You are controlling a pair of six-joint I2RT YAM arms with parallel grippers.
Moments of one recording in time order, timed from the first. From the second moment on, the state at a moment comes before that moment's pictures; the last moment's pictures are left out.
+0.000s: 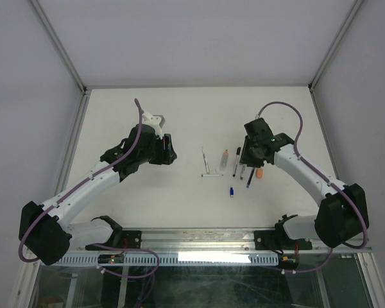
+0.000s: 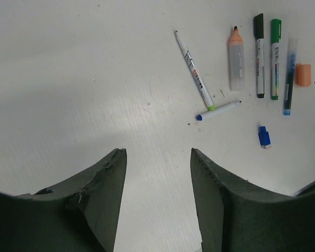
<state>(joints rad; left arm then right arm) -0.60 1.16 0.91 -0.41 0.00 -0.44 0.44 1.32 1.00 -0.79 0.11 0.64</state>
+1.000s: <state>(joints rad) -0.57 1.15 0.91 -0.41 -0.04 -0.44 0.61 1.82 1.22 -0.69 0.22 0.71</state>
